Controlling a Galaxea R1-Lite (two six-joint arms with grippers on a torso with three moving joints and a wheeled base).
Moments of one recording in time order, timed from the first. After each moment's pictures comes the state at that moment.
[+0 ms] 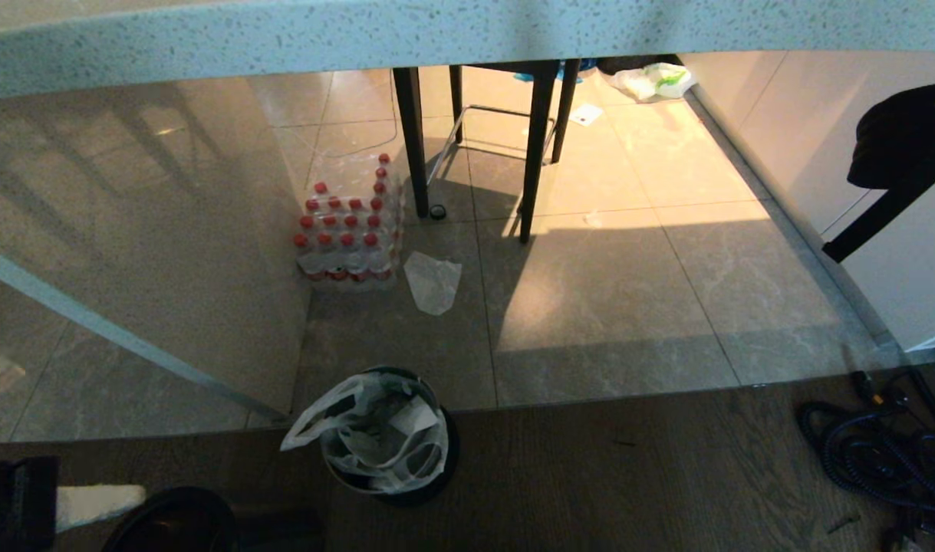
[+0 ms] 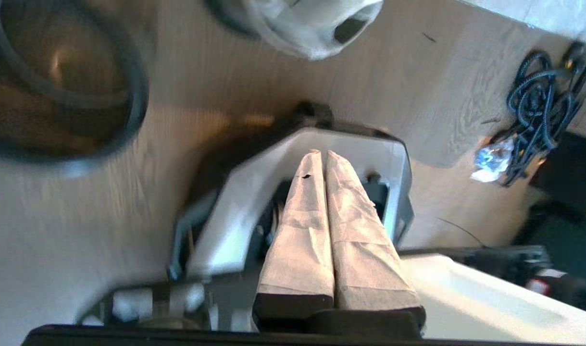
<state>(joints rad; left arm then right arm) 0.24 1.06 -0.71 0.53 -0.51 -0.13 0.00 0.00 0.00 -0.09 0.00 0.00</state>
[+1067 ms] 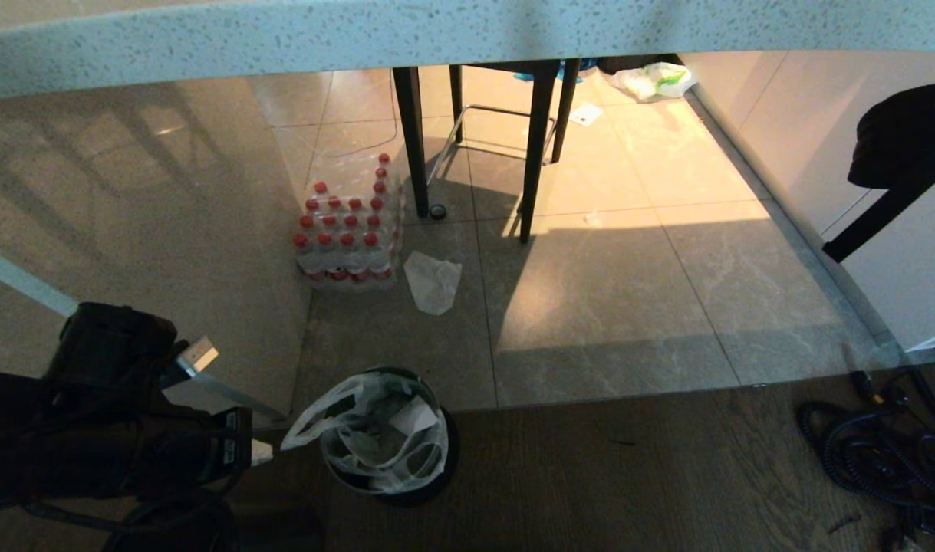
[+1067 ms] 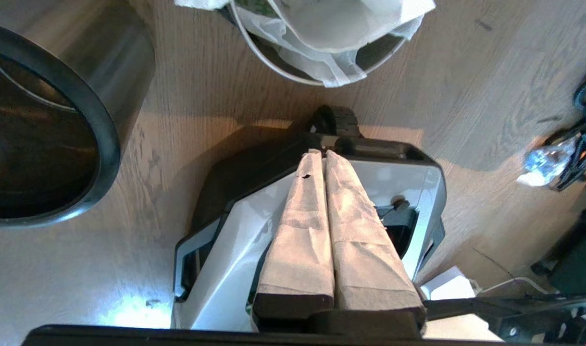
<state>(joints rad) -0.14 1.48 -0.65 0.08 -0.22 -0.39 0.00 0.00 0.00 -0.09 0.00 0.00</state>
